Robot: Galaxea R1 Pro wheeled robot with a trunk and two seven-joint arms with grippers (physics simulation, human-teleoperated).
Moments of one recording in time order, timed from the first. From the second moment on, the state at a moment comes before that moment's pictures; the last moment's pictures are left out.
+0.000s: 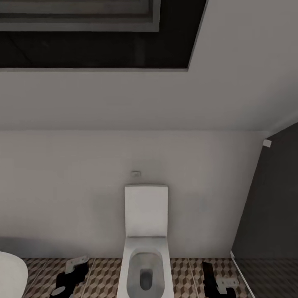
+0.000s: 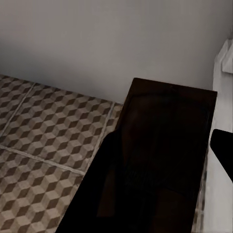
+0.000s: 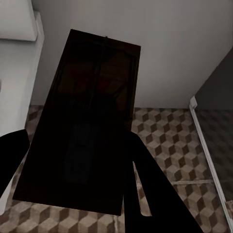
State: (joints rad) left arm -0.34 0.14 -0.19 -0.50 0.38 -0.10 0.23; right arm -0.37 -0.08 0.26 -0.15 -0.19 -0.45 -0.13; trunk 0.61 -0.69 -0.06
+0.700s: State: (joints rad) left arm -0.34 0.12 -0.20 -0.37 0.38 -0.18 0.23; right arm -0.37 -0.08 0.25 -0.14 -0.20 -0.46 -0.13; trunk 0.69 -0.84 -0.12
